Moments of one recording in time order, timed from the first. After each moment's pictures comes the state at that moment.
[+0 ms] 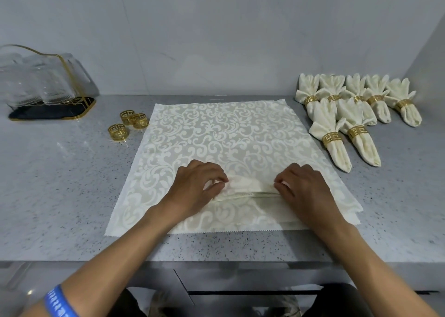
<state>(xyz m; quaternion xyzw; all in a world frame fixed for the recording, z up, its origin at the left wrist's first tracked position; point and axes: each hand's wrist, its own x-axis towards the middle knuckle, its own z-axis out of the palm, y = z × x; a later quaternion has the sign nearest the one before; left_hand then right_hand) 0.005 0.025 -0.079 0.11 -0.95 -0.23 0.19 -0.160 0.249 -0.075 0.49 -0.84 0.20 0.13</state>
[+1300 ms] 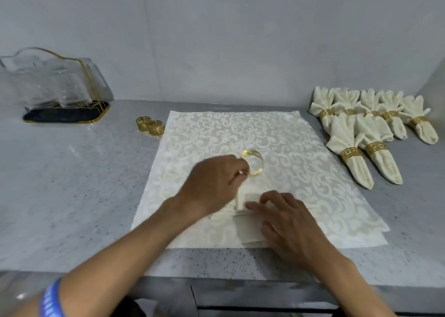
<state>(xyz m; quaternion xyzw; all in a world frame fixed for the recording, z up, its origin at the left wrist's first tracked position) 0.007 0.018 -0.021 0.08 -0.95 -0.15 0.25 -0.092 0.210 -0.079 0.56 -0.81 0.15 0.05</state>
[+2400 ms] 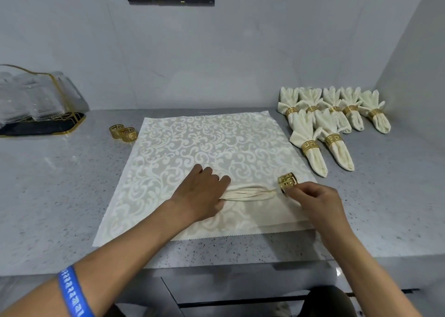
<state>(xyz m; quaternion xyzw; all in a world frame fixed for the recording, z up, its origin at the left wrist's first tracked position) -0.021 0.069 -0.038 0.04 -0.99 0.14 0.05 -0.139 0.294 -0.038 0.13 -0.78 0.60 -0.12</state>
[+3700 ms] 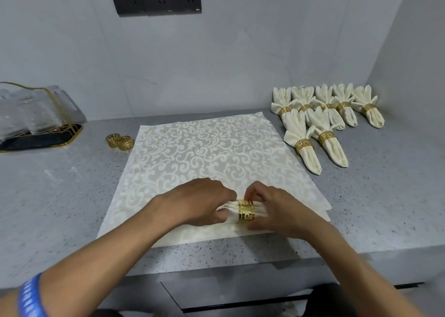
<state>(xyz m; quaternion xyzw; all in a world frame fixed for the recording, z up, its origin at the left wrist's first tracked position) -0.014 0.092 0.012 -0.05 -0.99 0.02 -0.10 -0.138 0.270 -0.040 0.50 -0.81 0.26 -0.17</state>
